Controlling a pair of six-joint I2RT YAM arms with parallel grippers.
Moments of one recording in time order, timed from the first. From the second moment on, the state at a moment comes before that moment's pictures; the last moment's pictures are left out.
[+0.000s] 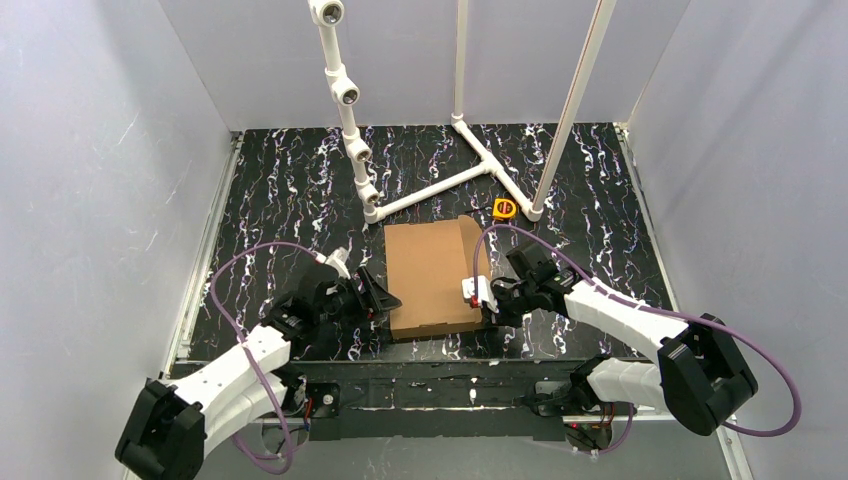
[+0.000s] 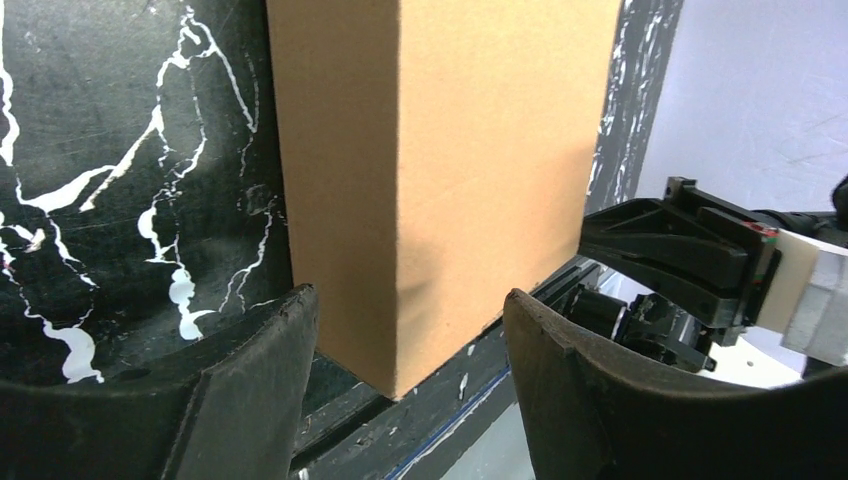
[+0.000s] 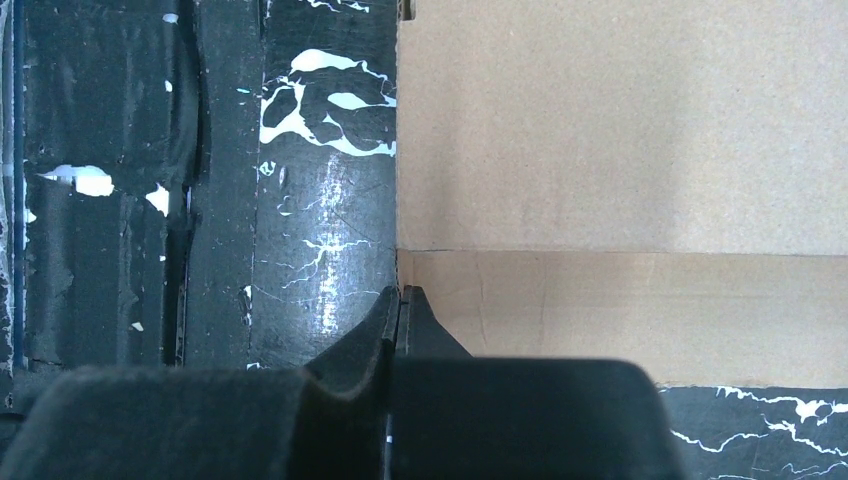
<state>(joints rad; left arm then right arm) -0.54 0.84 0.29 -0.07 0.30 -1.00 0.64 1.19 0.58 -0.48 -0.68 -0.90</state>
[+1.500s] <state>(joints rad) -0.55 1.10 0.36 -0.02 0.36 -0.93 0.66 1.20 0.61 -0.53 -0.70 -0.94</state>
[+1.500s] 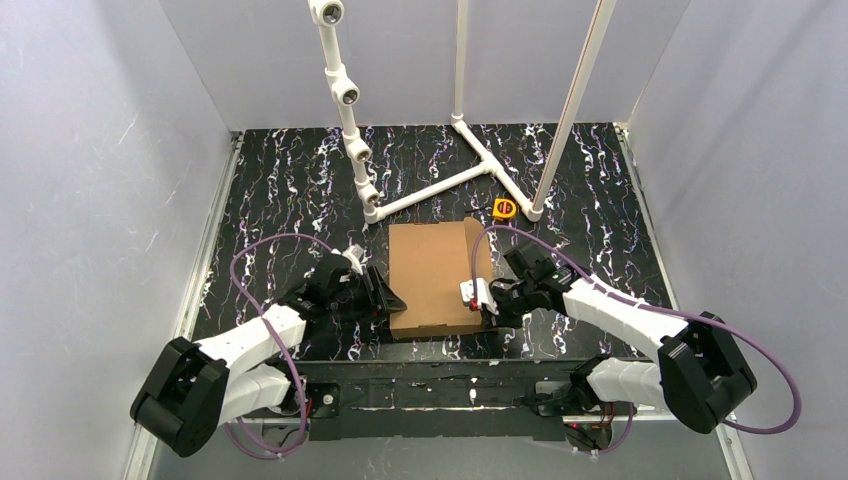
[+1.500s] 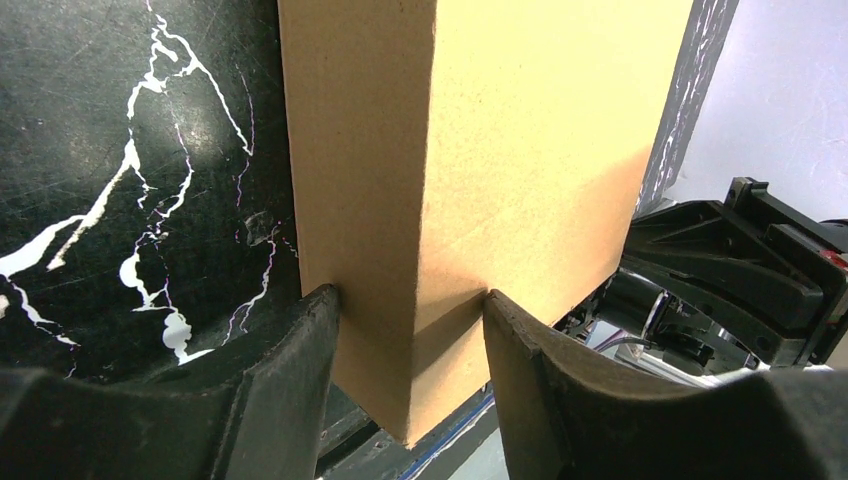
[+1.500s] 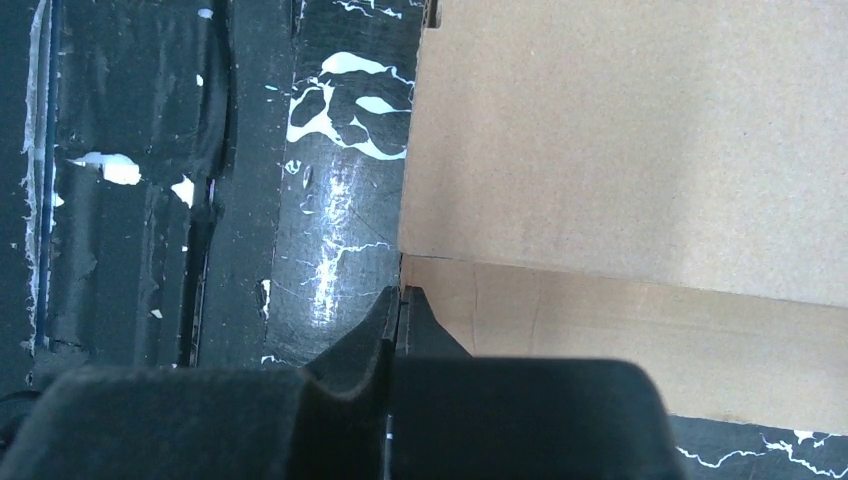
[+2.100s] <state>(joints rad) -0.56 1.14 0.40 -0.03 0.35 -0.91 0.76 1.27 0.69 -0.59 -0.60 -0.84</state>
